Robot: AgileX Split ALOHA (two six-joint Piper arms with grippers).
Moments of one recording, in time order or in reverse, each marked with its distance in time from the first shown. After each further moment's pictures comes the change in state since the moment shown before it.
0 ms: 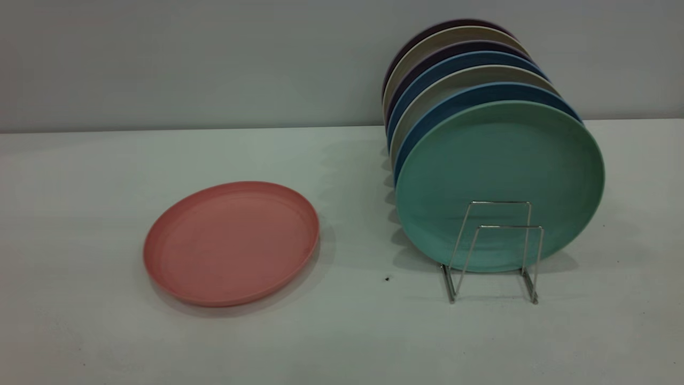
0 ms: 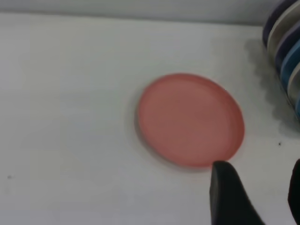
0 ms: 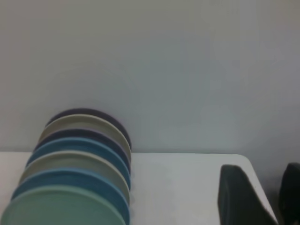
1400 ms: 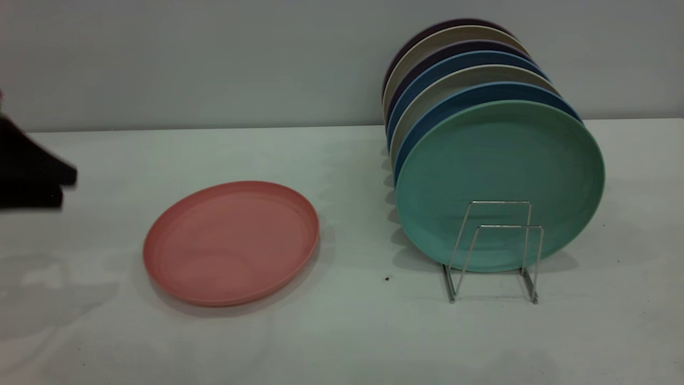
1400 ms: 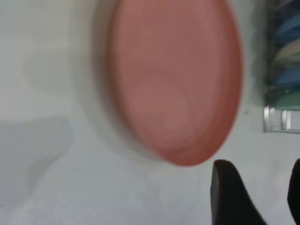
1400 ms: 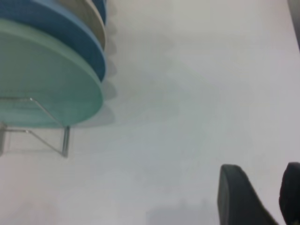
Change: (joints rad) left arm 0.434 1.427 -0.364 -0.952 0.268 1.055; right arm 0.009 0.665 0.000 -0.122 -0.048 0.056
